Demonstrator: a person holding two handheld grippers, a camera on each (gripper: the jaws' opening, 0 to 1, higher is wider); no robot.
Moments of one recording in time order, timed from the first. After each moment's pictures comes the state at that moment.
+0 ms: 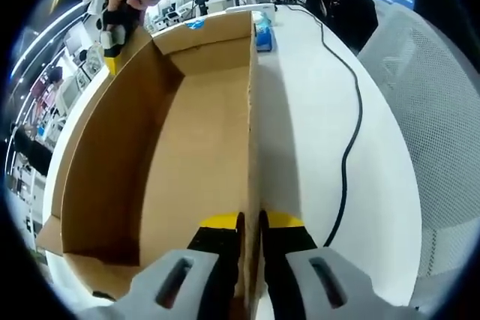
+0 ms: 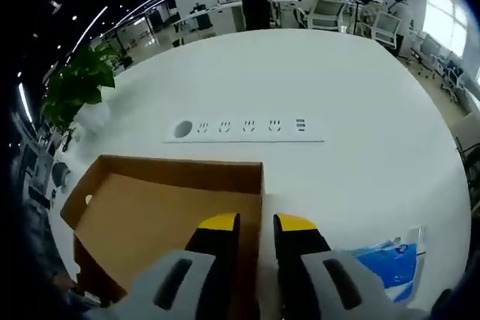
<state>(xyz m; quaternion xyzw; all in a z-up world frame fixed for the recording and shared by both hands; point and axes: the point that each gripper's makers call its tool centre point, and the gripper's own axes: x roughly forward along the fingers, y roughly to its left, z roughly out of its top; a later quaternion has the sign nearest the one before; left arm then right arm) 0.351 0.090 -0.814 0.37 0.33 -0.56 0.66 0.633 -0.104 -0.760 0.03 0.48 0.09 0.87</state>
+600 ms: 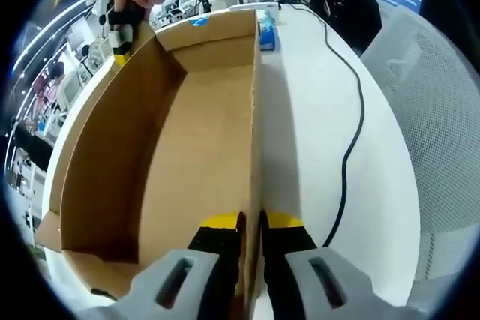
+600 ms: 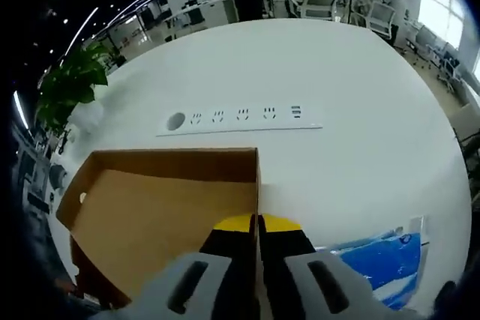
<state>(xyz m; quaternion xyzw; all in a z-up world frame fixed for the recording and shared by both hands) 0.350 0.091 -0.814 0.37 0.34 -0.55 0.67 0.614 -0.102 -0.769 0.02 0.49 0.08 0.87</state>
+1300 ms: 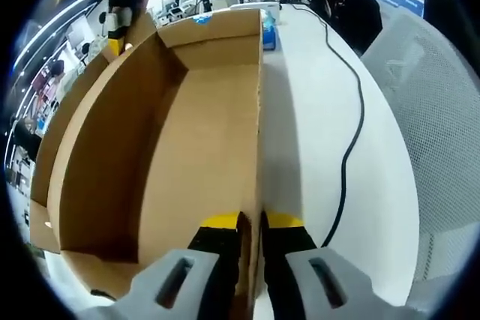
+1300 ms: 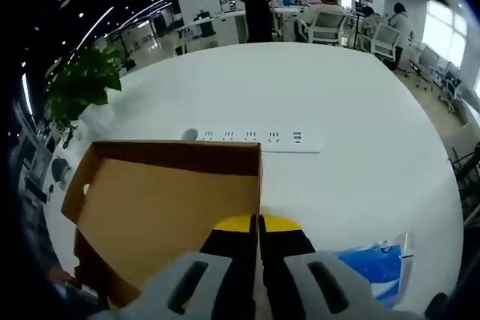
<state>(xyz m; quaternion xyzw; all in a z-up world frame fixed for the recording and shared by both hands) 0.349 0.091 -0.814 0.36 0.34 -0.55 0.67 0.592 -0.094 -0.720 0.00 0.44 0.10 0.89</state>
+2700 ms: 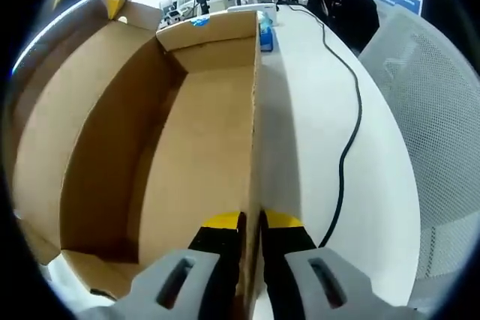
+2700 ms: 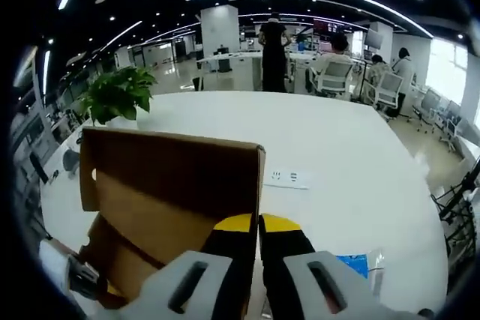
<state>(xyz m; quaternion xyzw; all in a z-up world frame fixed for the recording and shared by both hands) 0.348 0.091 -0.814 0.37 0.33 -0.56 0.67 0.574 -0.105 -0.651 -0.04 0.31 0.13 0.94</state>
